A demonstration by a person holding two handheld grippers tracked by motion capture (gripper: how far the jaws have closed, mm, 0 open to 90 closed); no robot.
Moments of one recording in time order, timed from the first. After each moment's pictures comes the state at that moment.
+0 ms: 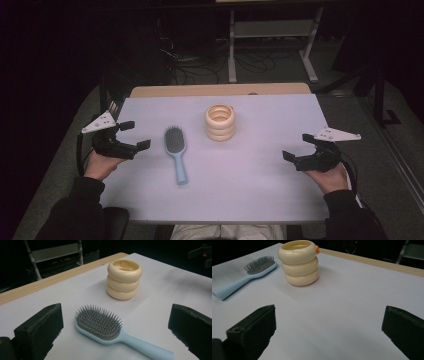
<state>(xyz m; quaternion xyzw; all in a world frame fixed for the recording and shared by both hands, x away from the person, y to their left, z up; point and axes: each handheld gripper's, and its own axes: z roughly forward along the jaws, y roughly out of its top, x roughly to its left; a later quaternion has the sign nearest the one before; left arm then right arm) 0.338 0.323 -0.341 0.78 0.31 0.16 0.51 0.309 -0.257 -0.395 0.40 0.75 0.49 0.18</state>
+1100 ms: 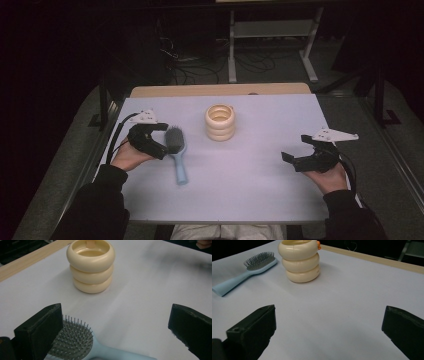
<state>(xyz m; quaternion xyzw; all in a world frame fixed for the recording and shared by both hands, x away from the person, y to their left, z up) 0.365 0.244 -0.348 0.86 0.24 0.09 0.44 0.310 -0.255 -0.397 0.39 0.76 0.48 0.18</state>
